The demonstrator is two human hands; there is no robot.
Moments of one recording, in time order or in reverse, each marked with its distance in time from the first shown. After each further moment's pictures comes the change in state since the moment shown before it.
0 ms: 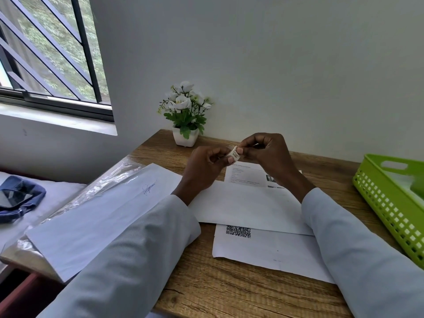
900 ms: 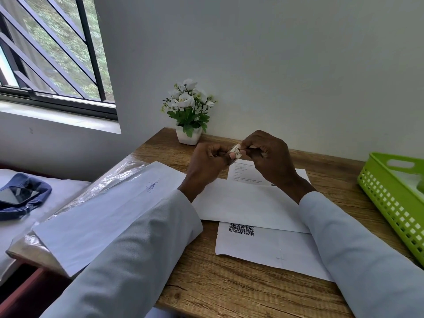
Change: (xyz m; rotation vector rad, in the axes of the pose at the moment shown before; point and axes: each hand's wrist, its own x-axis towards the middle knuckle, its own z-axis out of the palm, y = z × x) left_hand -0.002 0.016 -0.001 -0.289 0.011 -0.226; right_hand -0.001 0.019 0.002 -0.534 0.046 -0.592
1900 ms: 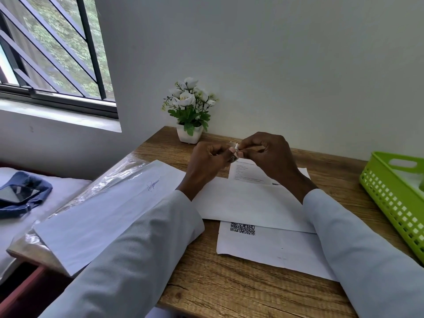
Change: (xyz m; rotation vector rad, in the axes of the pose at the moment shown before) left_hand 0.002 -0.003 -0.001 0.118 0.051 0.049; right_hand 0.004 -0.004 0.000 0.143 -0.091 0.296
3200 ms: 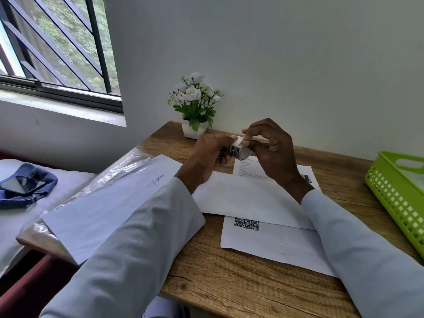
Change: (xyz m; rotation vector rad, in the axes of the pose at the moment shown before) left_hand 0.006 0.016 -0.009 -0.451 -0.075 -0.340; right_hand -0.001 -0.013 0.011 0.136 0.169 -0.261
